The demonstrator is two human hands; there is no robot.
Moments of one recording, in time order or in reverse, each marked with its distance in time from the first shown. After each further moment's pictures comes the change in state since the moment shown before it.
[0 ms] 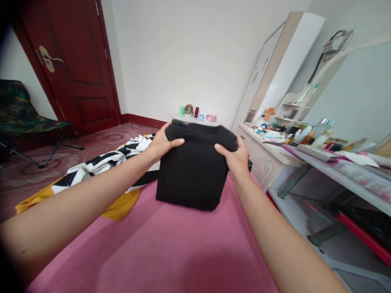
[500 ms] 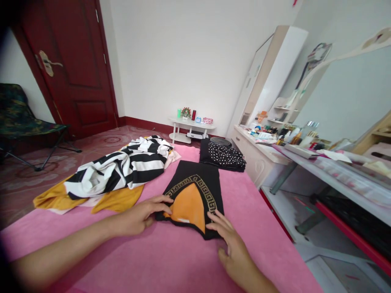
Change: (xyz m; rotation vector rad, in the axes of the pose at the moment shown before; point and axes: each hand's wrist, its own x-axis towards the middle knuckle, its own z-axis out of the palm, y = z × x) left_hand -0.193 -0.014 -0.052 0.407 -0.835 0.104; right_hand -0.219 0.007 -0.111 -0.536 -0.816 0.029
